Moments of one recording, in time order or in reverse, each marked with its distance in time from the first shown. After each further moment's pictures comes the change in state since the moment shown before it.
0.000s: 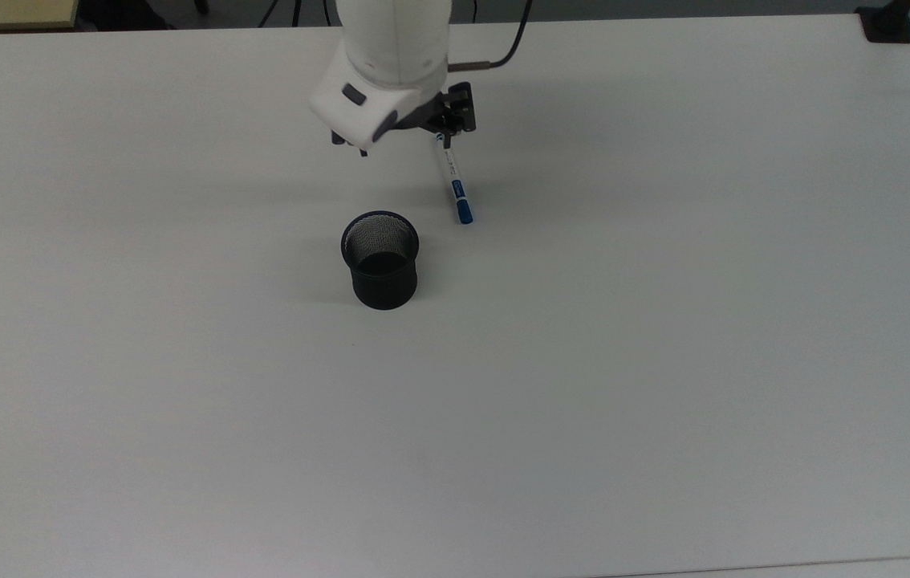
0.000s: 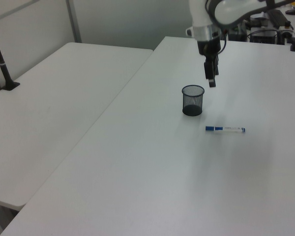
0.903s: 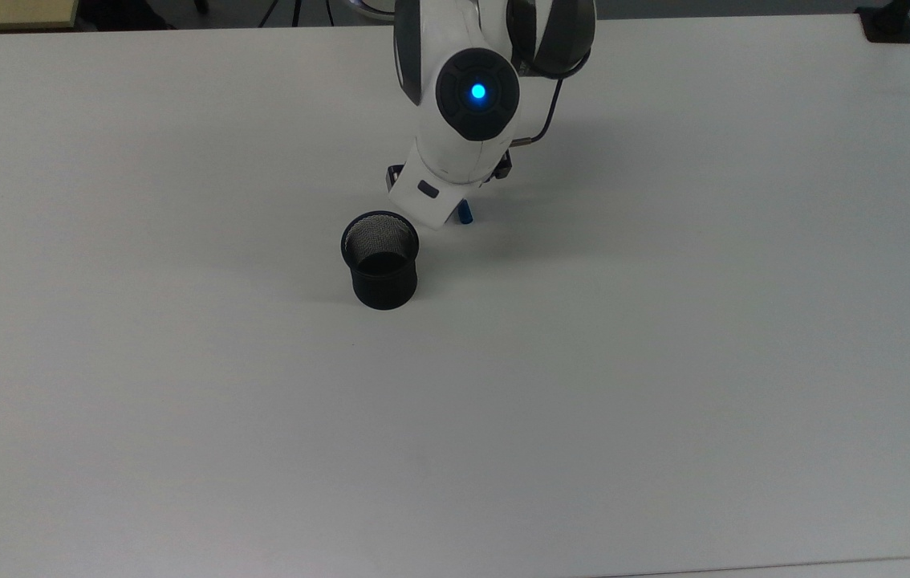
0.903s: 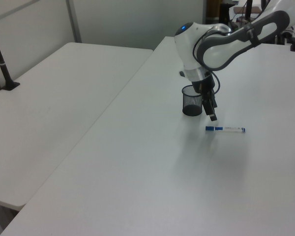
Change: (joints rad) arm 0.080 0.167 0.001 -0.038 0.000 0.061 -0.017
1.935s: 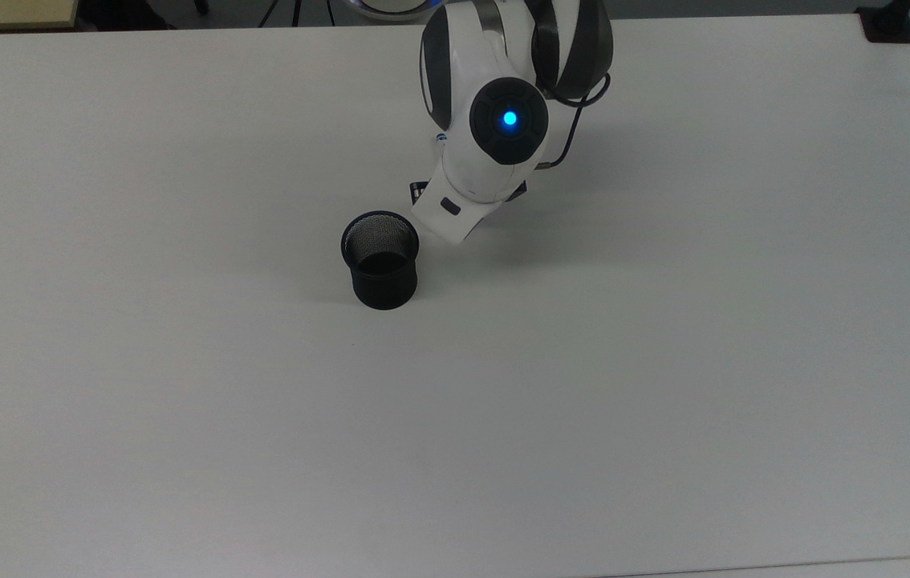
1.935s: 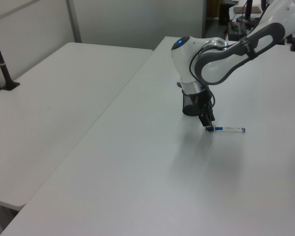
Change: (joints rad) arm 0.038 0.056 0.000 -0.003 -0.002 0.067 0.097
